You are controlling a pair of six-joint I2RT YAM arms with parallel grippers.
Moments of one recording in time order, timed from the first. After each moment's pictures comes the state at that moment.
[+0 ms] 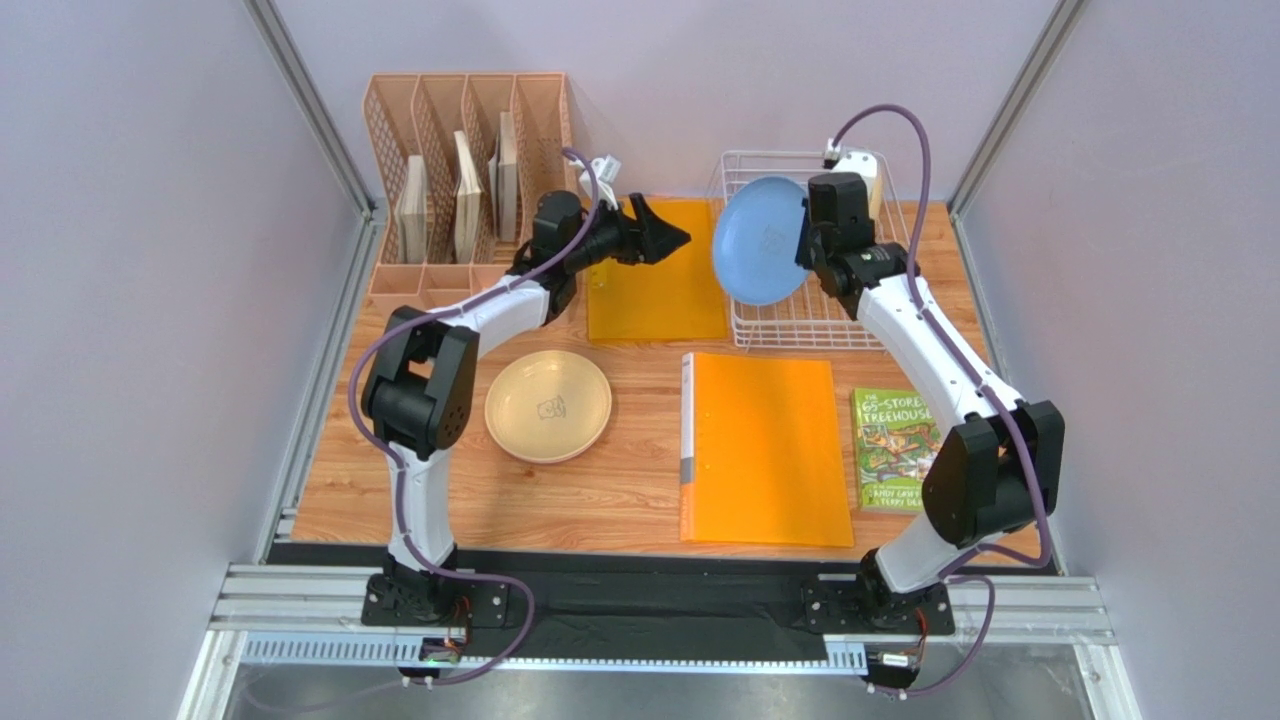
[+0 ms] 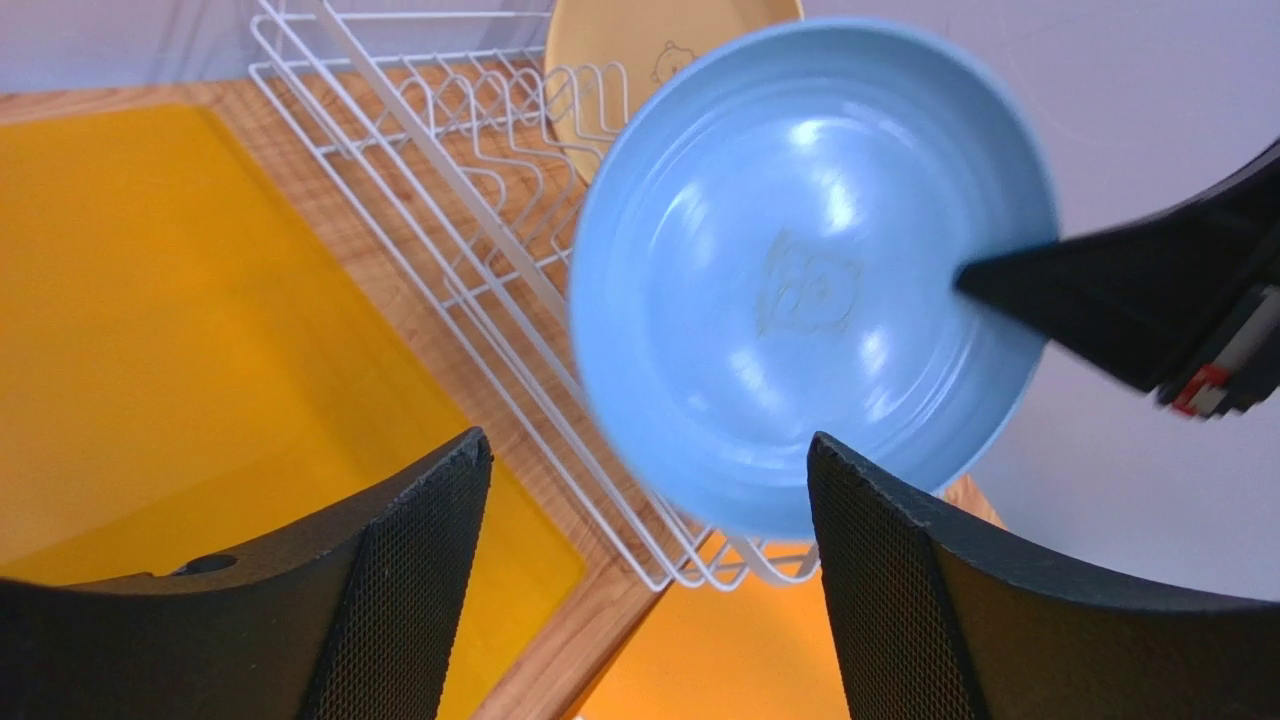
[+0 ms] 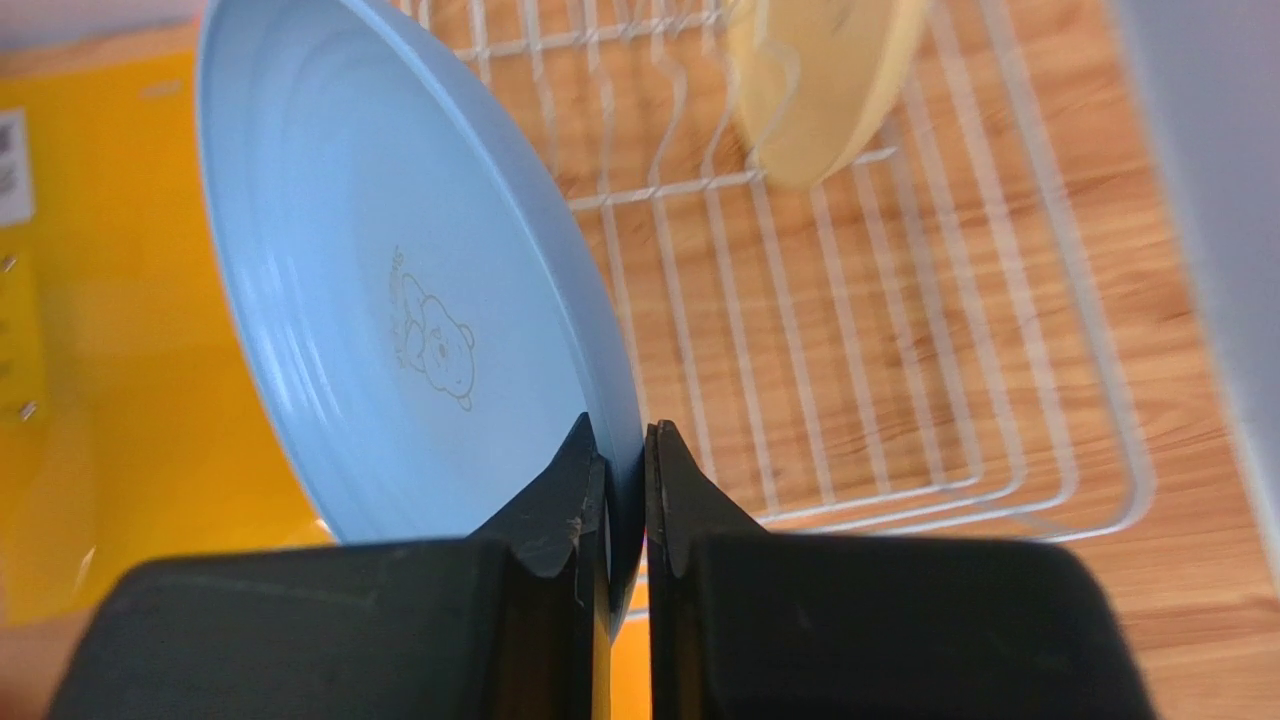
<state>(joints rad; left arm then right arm) -0.41 2.03 1.44 0.51 0.52 -0.60 0.28 1.59 1.46 -0.42 0.41 0.25</state>
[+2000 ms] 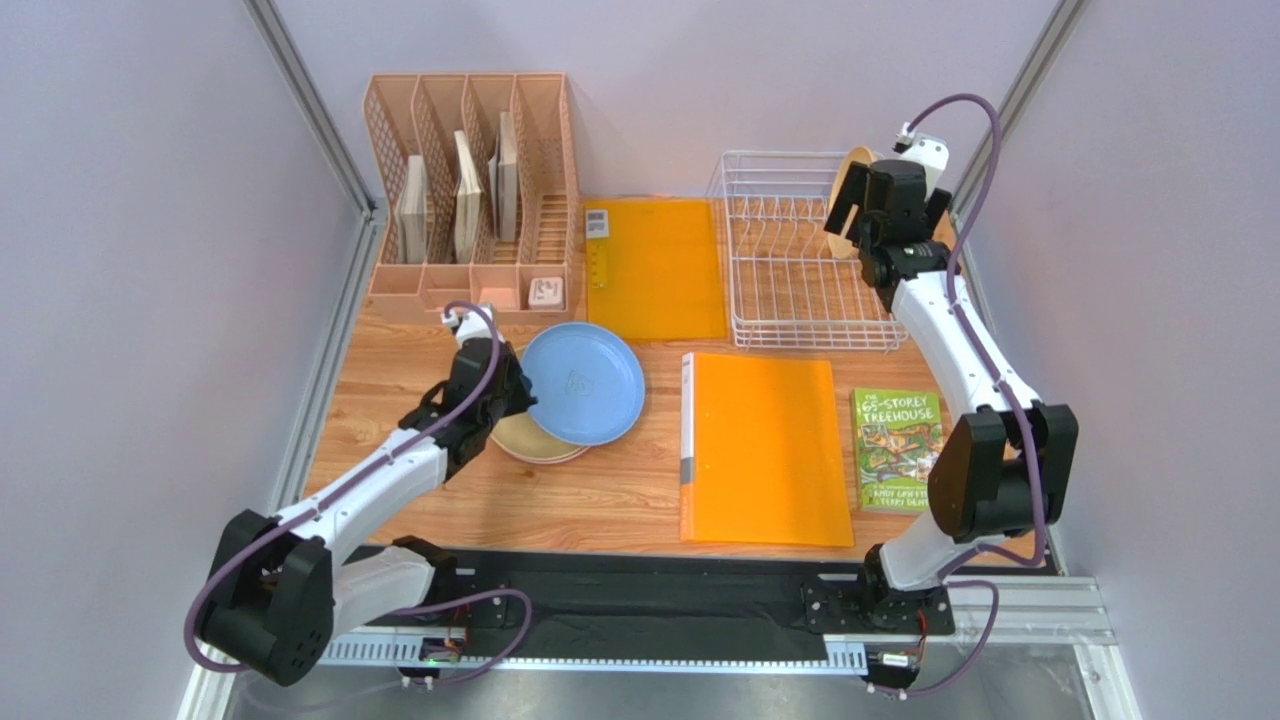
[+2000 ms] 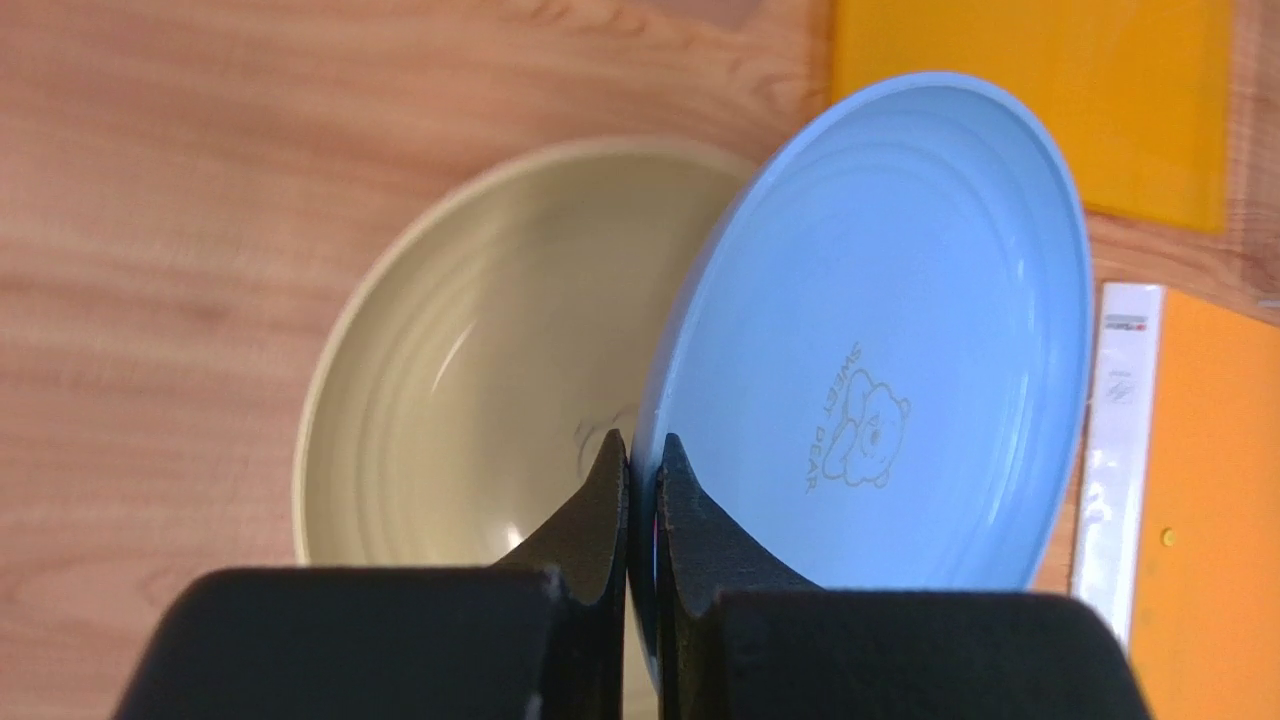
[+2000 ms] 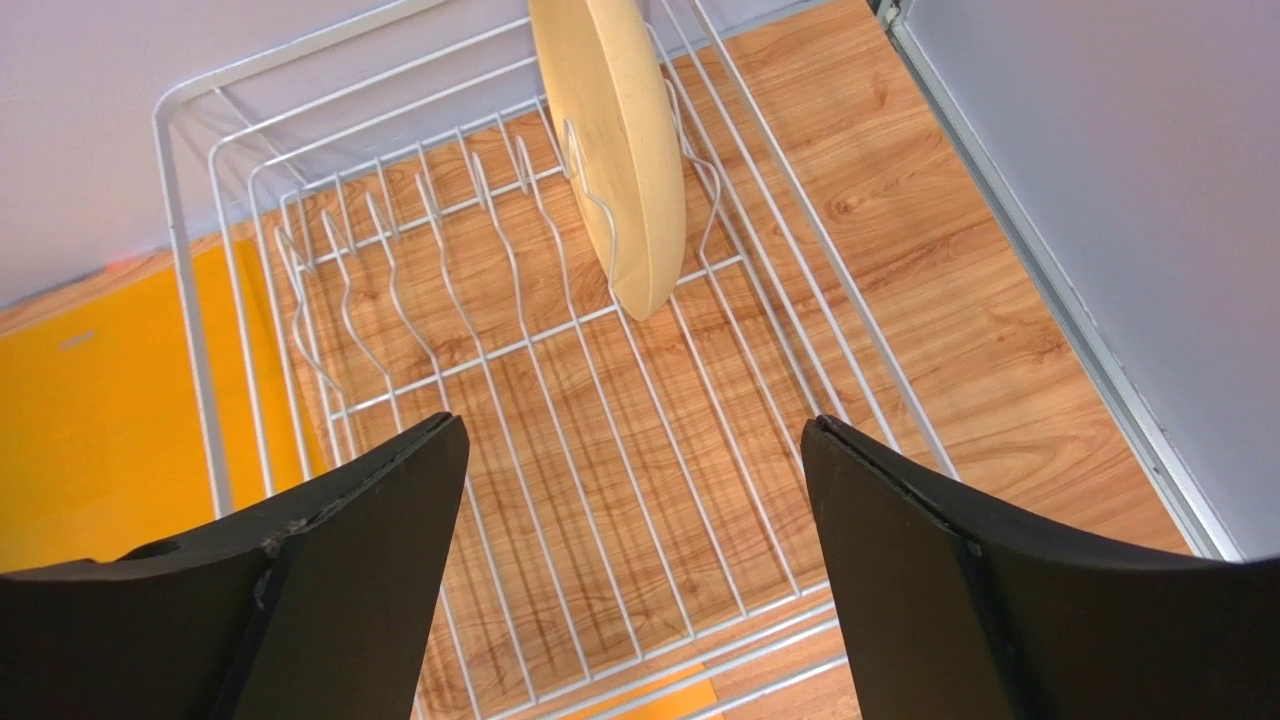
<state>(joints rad) -0.42 1.12 0.57 -0.06 -0.24 -0.55 0.10 1.57 1.42 -0.27 0.40 0.29</state>
